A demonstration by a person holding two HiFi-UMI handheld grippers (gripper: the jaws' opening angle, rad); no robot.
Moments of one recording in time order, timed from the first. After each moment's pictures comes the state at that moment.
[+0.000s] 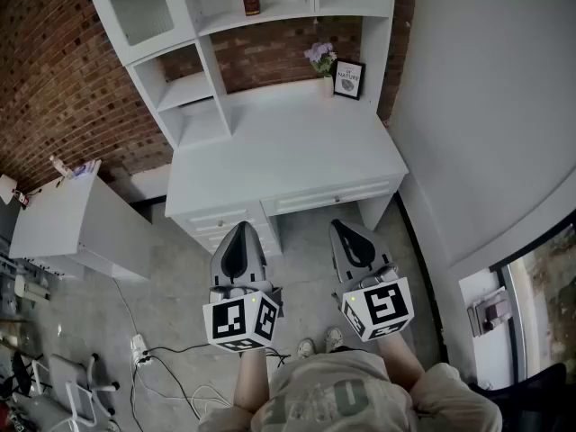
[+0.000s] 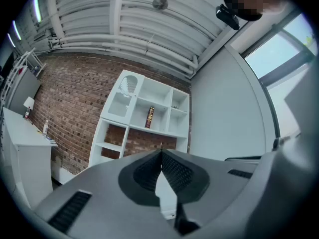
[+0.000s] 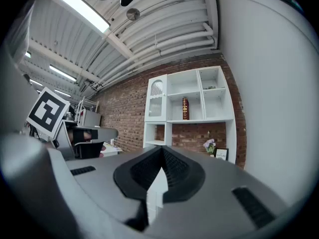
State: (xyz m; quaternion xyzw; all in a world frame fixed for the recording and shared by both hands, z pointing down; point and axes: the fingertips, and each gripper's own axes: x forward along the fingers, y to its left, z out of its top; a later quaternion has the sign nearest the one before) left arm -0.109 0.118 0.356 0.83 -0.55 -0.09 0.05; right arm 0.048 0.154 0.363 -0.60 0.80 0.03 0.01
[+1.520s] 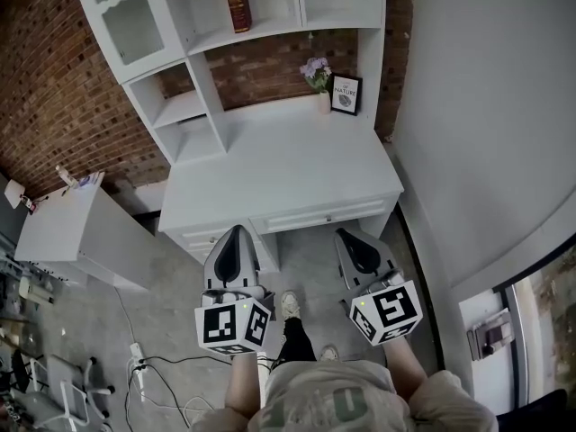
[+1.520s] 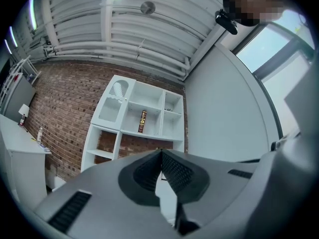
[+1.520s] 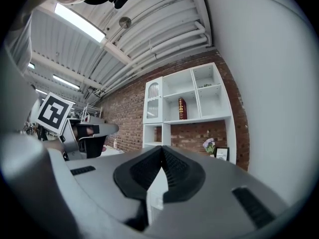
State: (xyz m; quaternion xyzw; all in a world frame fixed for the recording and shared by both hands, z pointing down) left arm -0.044 0.107 0.350 0.83 -0.54 -0.11 0.00; right arm 0.128 0.143 0.380 -0.57 0.82 0.03 0.04
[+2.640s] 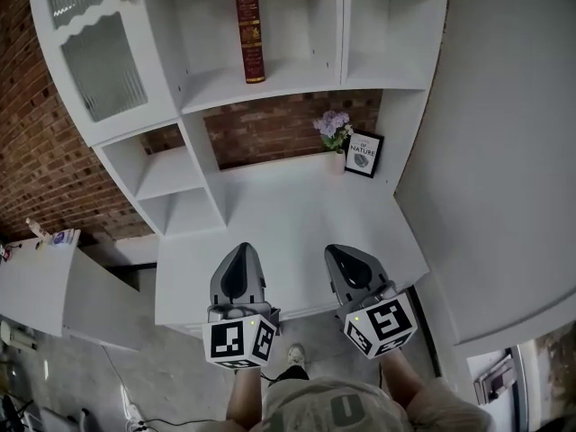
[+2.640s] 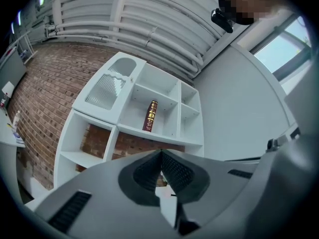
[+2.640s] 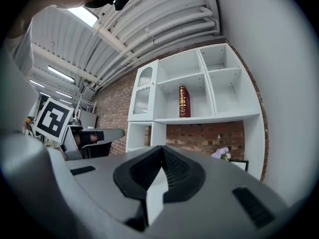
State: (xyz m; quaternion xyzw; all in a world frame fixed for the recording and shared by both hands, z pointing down) left arm -0.063 -0.194 0.336 0.85 -0.51 -0.14 0.02; right arm 0.083 -0.154 0.347 -0.58 0.82 0.04 0.02
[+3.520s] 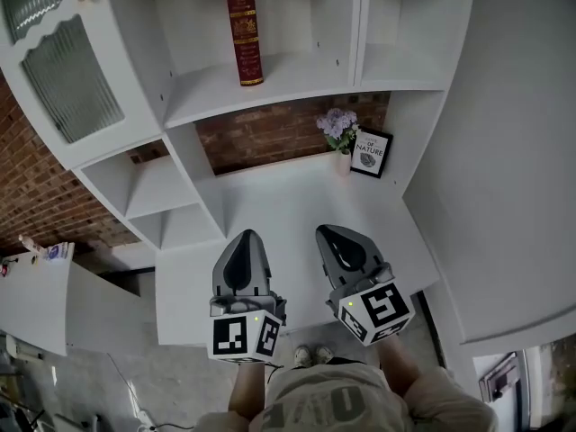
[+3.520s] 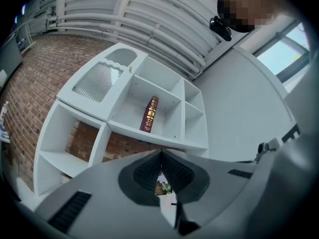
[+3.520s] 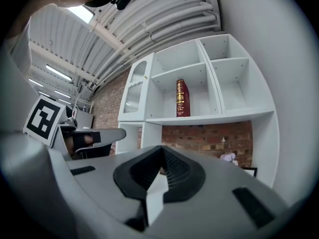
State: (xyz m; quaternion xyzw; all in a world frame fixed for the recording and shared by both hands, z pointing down) left arm -0.040 -0.290 0.317 0.86 -0.48 -0.15 0.02; right arm 0.081 -0.267 0.331 -0.57 0.82 0.04 0.02
